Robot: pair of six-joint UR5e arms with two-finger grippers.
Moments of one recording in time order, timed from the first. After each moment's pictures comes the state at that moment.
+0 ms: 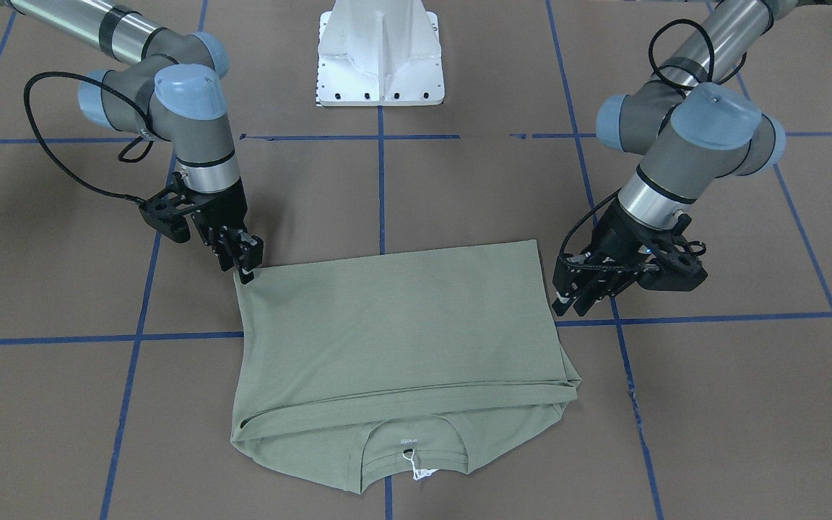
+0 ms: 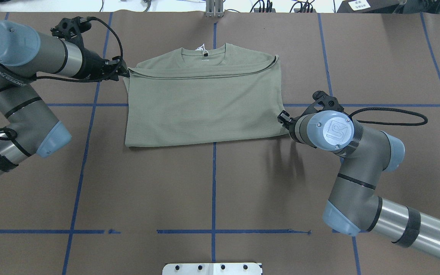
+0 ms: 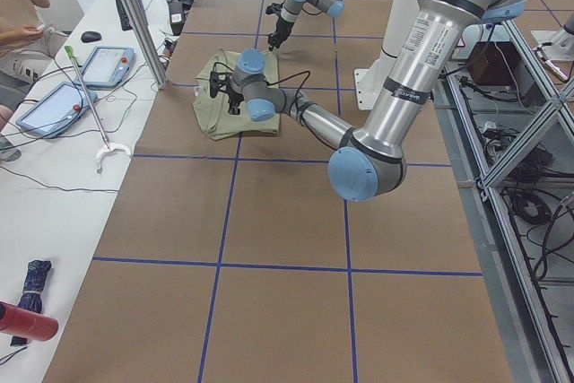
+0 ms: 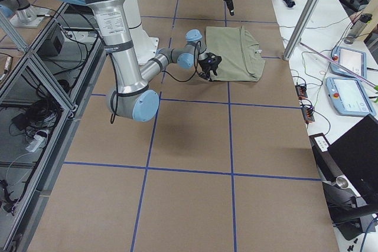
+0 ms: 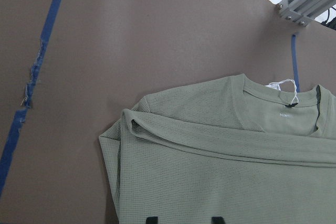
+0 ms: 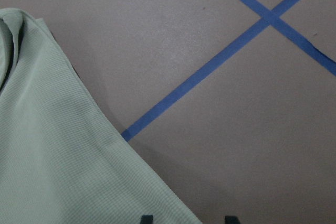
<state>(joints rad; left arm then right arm) -0.87 -2.02 -1.55 -2.27 -1.96 -1.30 0.54 -1.21 1.72 -1.25 1.53 1.89</state>
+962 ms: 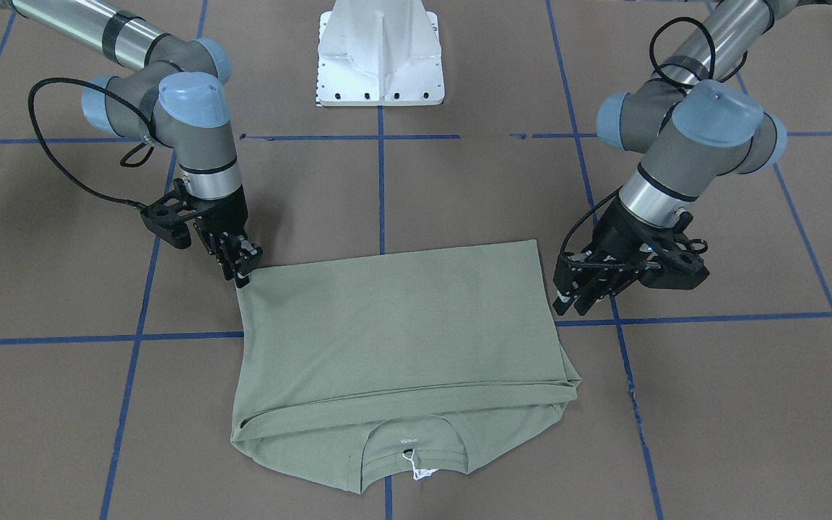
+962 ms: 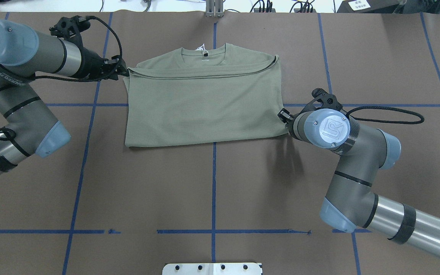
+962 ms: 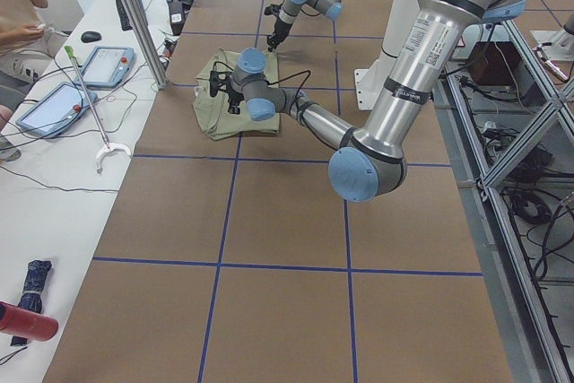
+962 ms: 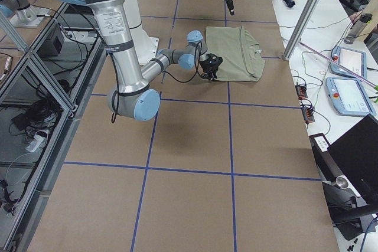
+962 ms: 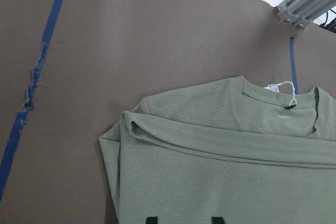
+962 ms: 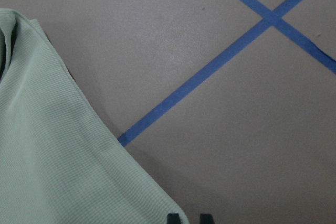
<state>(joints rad) -0.87 -2.02 -1.56 -2.27 -1.96 -1.30 0.54 -1.20 1.69 -1.25 1.52 1.90</state>
